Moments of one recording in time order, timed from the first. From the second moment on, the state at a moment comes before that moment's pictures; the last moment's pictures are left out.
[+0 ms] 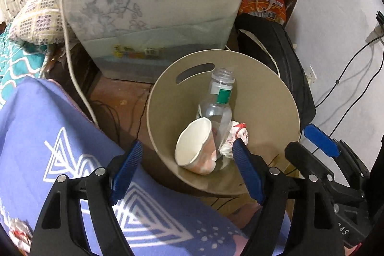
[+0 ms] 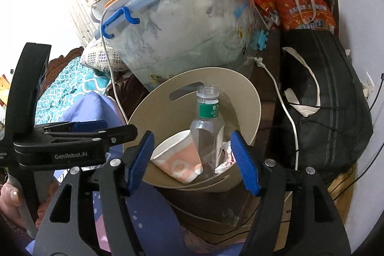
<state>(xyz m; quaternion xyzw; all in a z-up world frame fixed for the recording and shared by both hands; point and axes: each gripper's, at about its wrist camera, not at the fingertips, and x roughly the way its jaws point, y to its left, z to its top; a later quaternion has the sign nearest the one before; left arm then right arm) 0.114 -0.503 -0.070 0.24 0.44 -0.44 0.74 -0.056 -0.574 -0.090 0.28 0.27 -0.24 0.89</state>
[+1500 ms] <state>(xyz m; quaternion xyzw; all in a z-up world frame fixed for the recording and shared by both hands) 0.032 0.002 -0.059 0.07 0.41 -0.18 0.89 -0.042 -0.241 -0.087 0.23 0.35 0.03 0.91</state>
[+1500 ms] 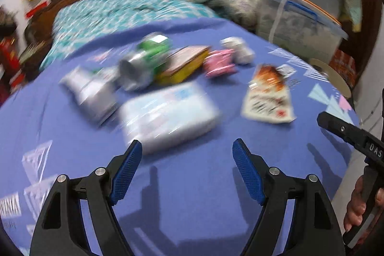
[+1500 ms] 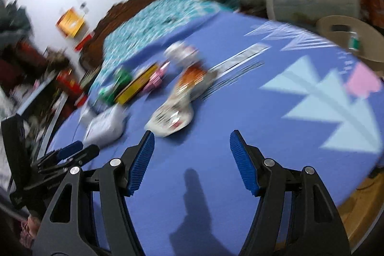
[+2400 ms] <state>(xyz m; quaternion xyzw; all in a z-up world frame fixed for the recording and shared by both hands) 0.172 0.126 -0.031 -0.11 0.47 -0.08 0.87 0.018 -0.067 -0.097 0.13 0.44 0.29 0.84</state>
